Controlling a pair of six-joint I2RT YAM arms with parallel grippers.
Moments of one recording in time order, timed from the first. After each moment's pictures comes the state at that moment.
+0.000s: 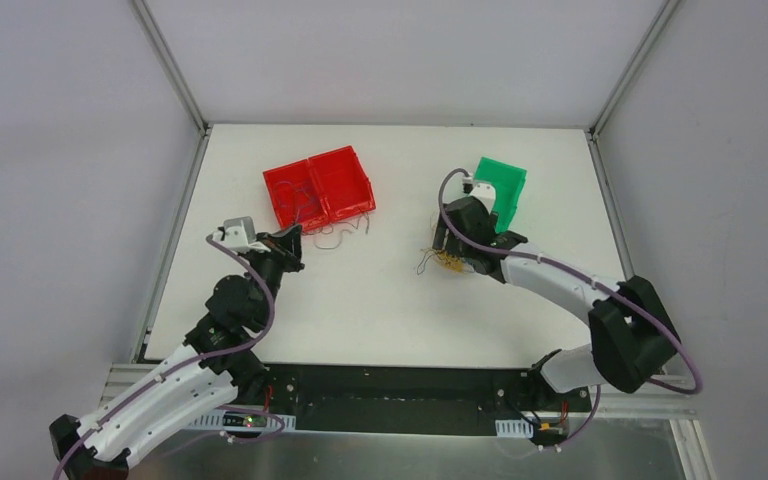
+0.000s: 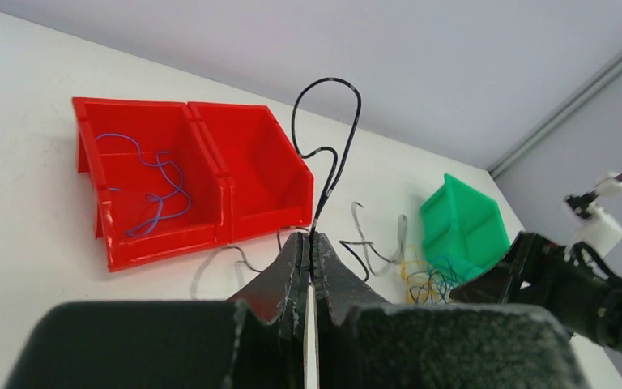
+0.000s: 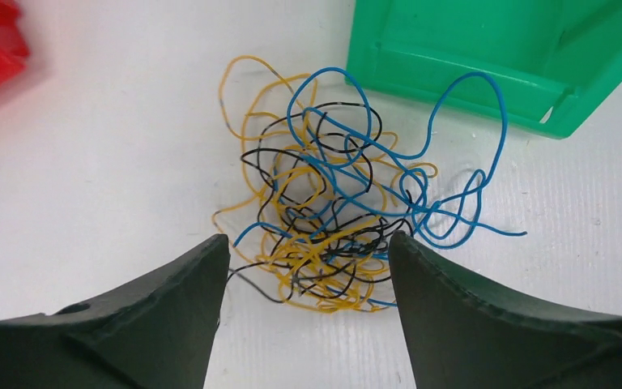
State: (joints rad) left arm -0.76 0.40 0.36 0.21 -0.67 -0.36; right arm 0.64 1.46 0.87 -0.25 0.44 0.59
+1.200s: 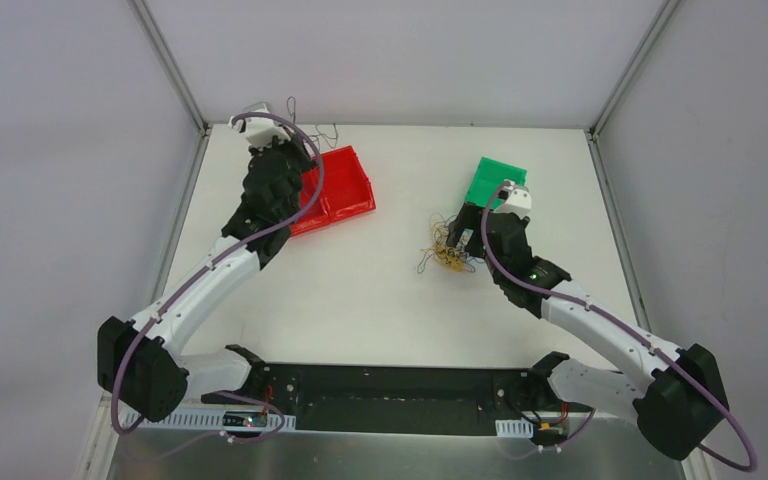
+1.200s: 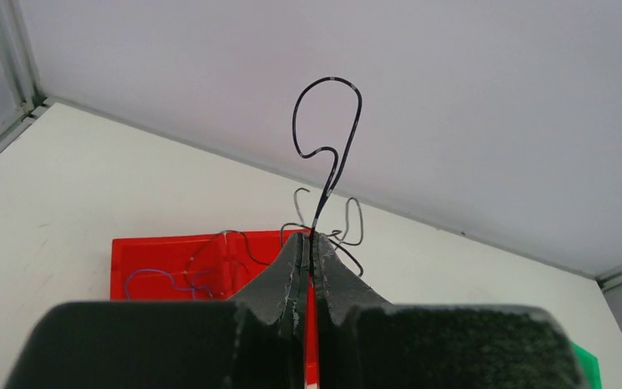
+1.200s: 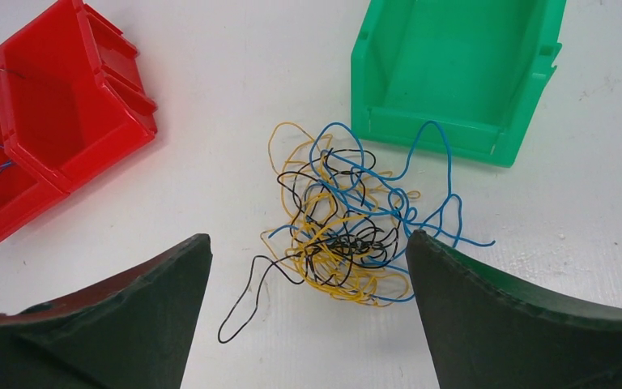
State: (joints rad) left arm -0.48 1.18 1.00 0.26 -0.63 -0.31; right arm 0.66 1.05 0.68 -0.12 0.47 0.58
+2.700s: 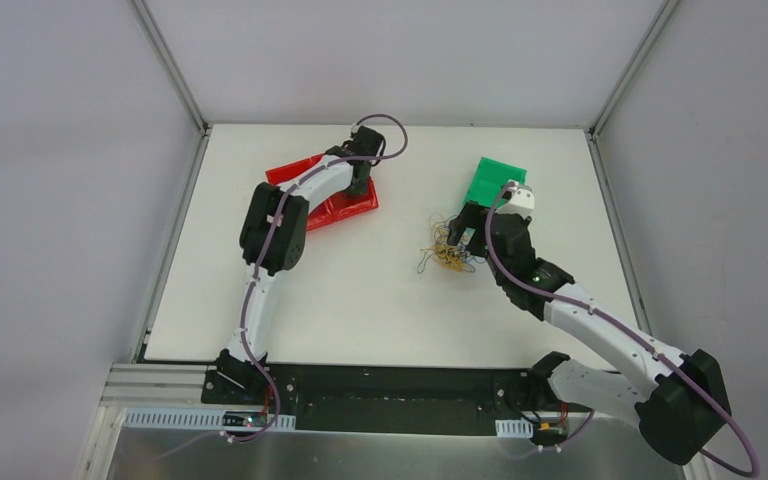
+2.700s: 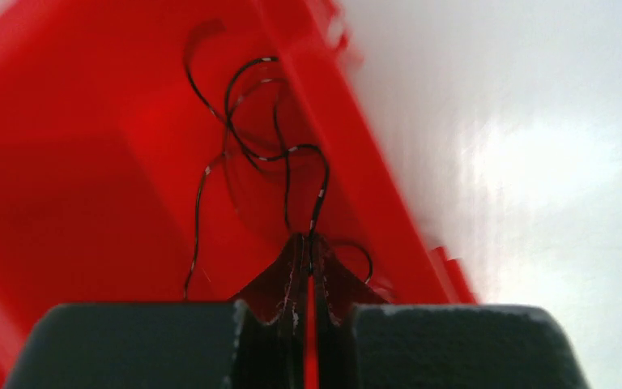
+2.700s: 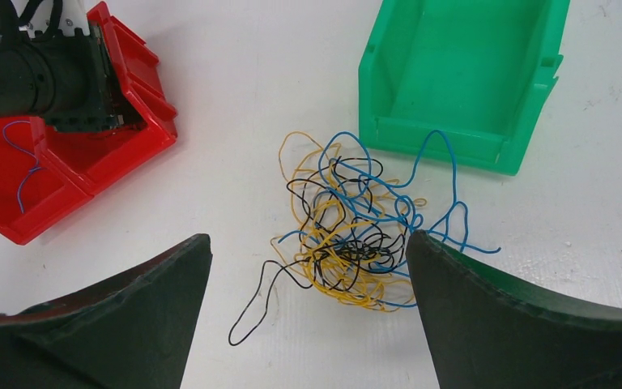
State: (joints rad) left arm -0.46 2.31 1.89 -0.53 -0.43 -0.18; right arm 0.65 1.03 0.68 -0.10 0.46 0.59
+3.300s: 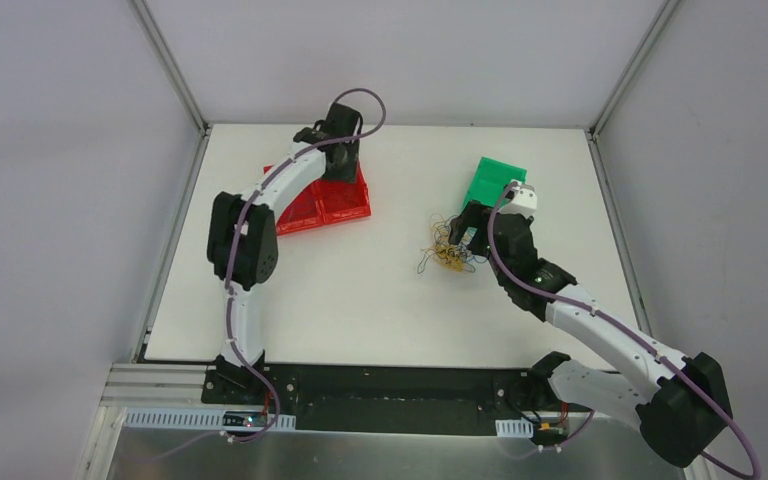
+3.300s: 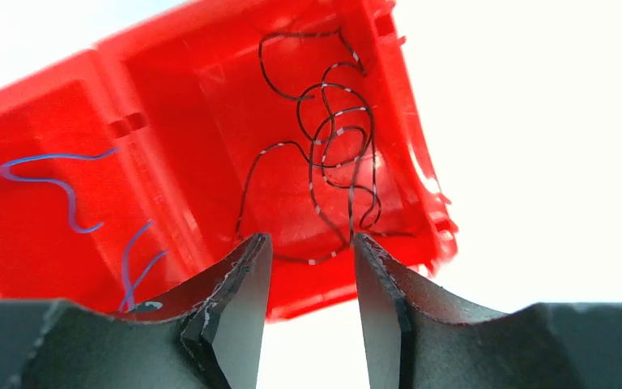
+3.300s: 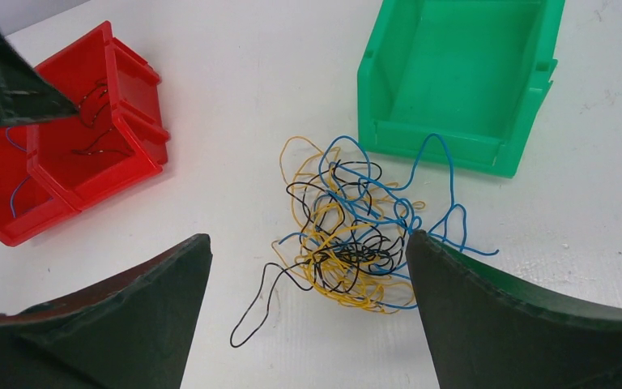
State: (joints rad) left arm -0.39 2.13 1.83 -0.71 -0.25 -0.23; right arm 0.65 1.01 0.67 -0.10 0.46 0.59
